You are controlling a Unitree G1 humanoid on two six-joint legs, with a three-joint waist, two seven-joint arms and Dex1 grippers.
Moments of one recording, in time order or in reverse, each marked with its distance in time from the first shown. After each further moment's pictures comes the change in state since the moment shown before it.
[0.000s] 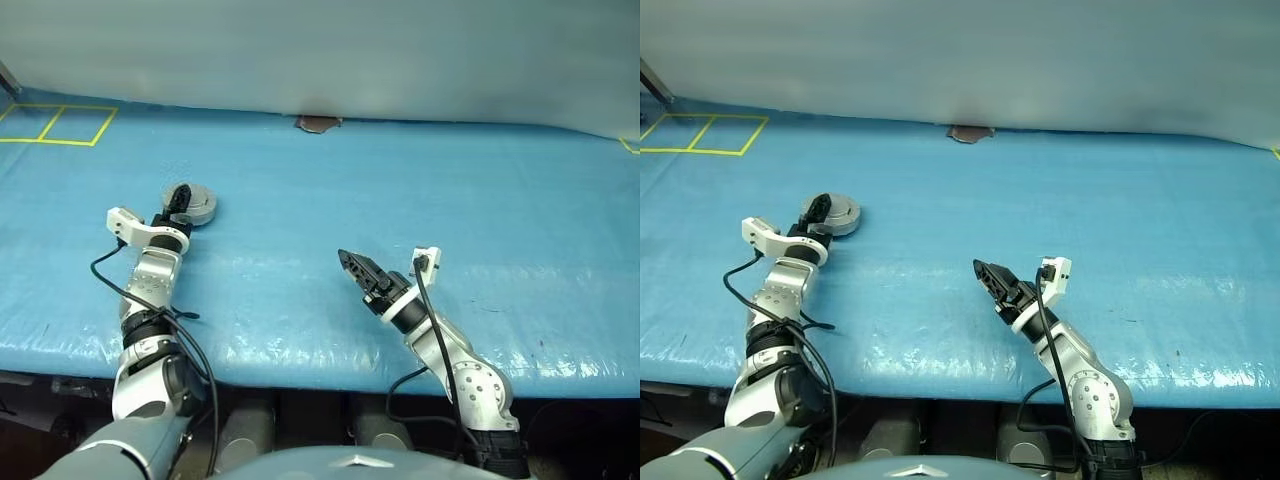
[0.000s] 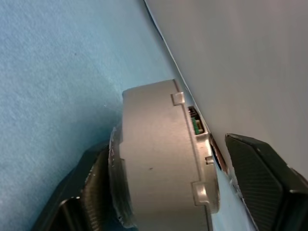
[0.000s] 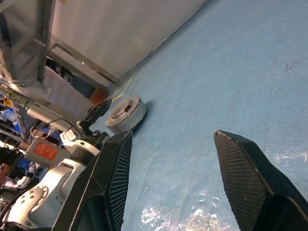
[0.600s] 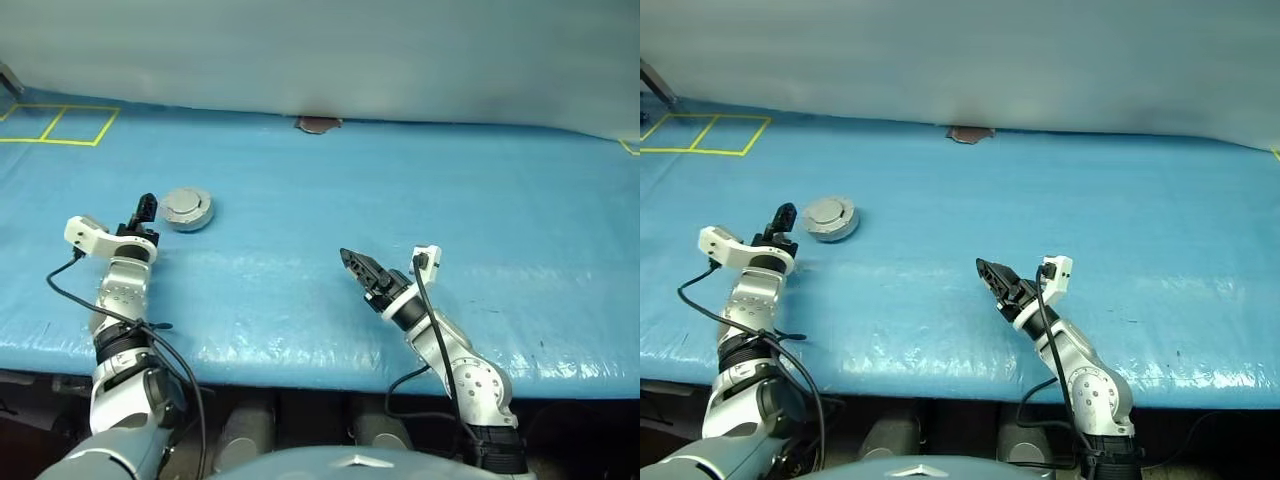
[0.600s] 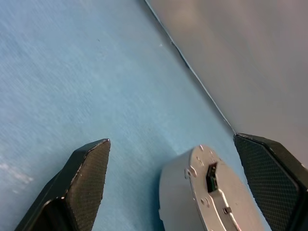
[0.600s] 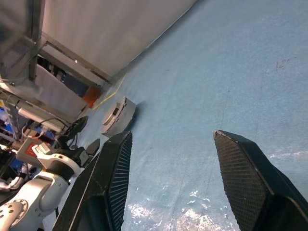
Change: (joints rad) left arm 0.089 0.100 0.005 -0.069 0.058 -0.070 0.019; right arm -0.021 0.010 -0.019 0.029 -0.022 0.012 -0.008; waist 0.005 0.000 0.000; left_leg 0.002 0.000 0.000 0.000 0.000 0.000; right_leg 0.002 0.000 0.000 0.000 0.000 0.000
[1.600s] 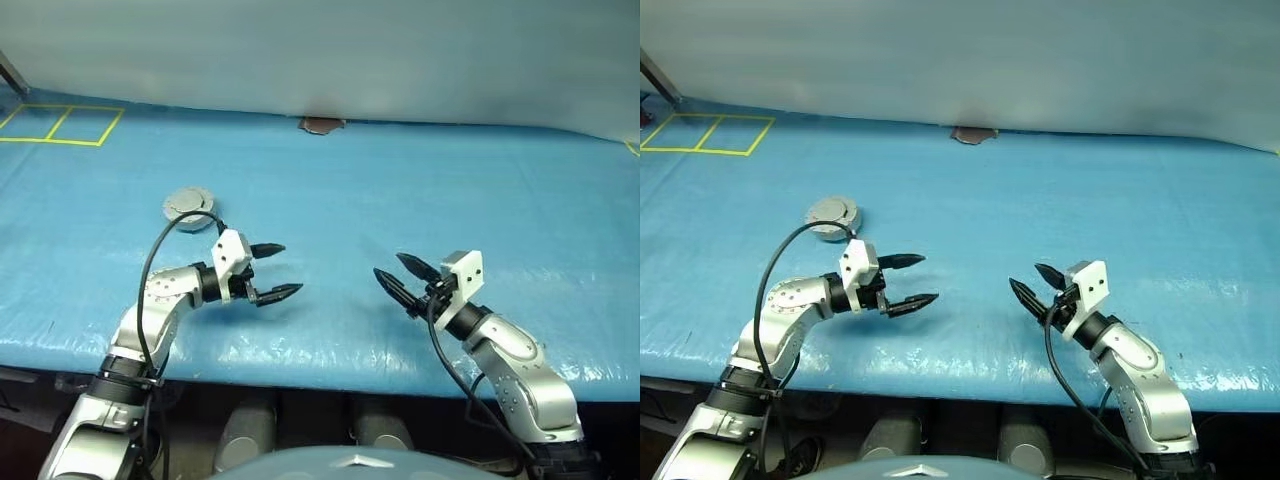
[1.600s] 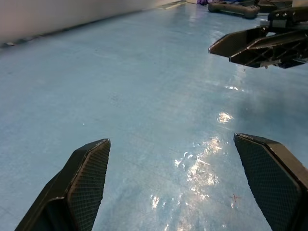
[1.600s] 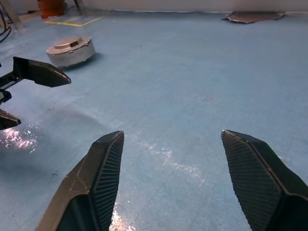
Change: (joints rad) left arm 0.272 0.212 -0.844 -0.525 0.486 -0.111 -0.809; right arm 0.106 -0.352 0.005 -0.051 -0.441 -0.295 0.277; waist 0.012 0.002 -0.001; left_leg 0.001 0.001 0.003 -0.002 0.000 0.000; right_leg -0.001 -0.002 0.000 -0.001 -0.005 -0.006
